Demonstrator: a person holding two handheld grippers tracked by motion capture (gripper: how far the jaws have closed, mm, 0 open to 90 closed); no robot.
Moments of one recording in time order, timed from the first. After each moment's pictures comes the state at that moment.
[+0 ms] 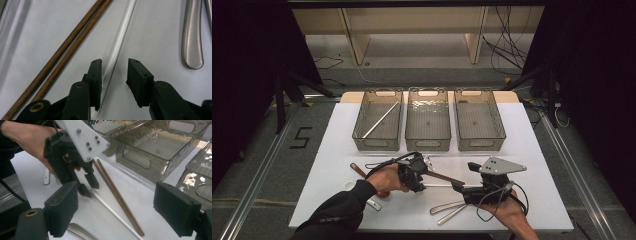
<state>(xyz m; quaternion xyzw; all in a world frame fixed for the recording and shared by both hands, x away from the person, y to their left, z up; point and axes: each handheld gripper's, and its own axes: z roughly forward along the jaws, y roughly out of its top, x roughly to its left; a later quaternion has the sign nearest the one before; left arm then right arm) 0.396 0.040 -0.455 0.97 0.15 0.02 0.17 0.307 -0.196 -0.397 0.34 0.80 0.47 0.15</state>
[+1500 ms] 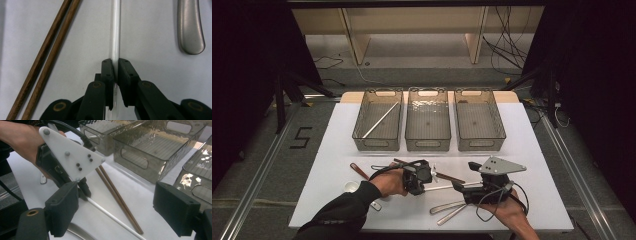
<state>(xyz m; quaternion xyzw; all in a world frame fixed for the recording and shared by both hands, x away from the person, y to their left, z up) 0.381 0.028 -0.460 0.99 0.07 0.04 0.12 0.307 -0.196 -0.397 0.33 0.80 0.47 0.16</state>
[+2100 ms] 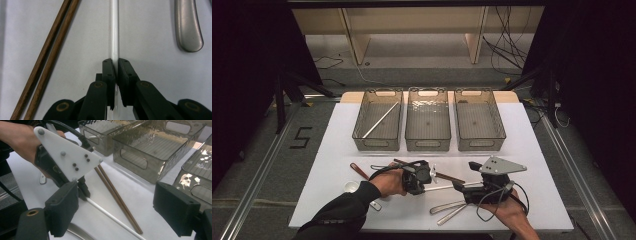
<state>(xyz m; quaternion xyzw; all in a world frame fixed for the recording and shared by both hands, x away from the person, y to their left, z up) 0.381 0.030 -0.460 0.99 0.06 0.05 0.13 0.307 -0.197 -0.397 0.33 0.80 0.47 0.16</state>
